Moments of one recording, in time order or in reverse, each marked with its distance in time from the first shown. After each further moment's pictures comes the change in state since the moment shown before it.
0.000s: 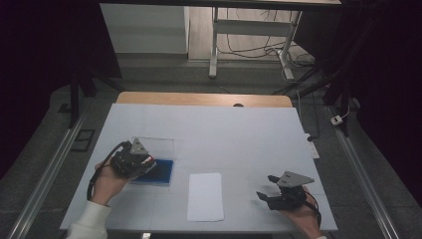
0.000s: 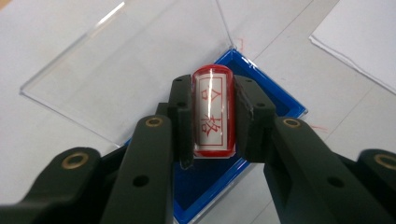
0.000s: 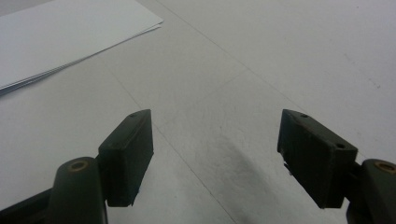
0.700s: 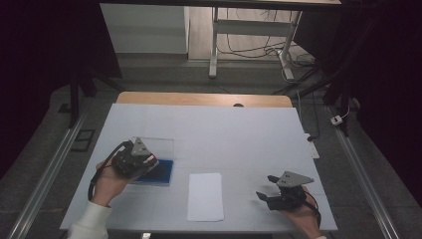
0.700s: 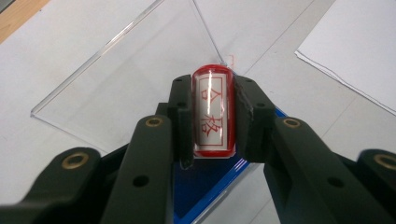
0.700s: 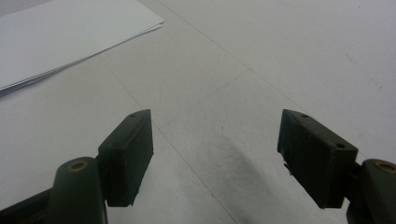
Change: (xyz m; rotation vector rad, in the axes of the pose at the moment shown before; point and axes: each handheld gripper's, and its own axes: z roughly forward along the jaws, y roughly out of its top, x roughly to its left) left arm -0.009 0.008 -0.013 -0.044 0.016 0.033; right arm 0.001 0.000 0.001 0.003 -0.003 -0.002
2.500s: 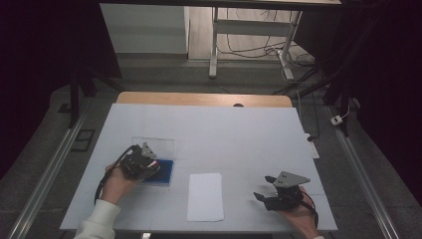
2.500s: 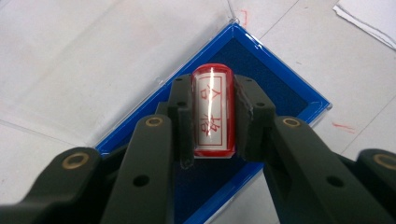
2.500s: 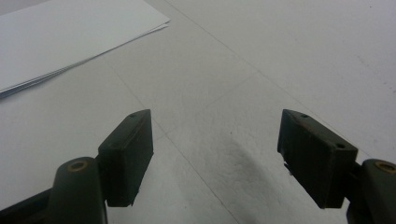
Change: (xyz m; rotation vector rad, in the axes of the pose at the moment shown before) left arm 0.002 -0.011 0.046 0.115 -0.023 -0.027; right arm 0.004 0.003 0.006 0.011 0.010 -0.010
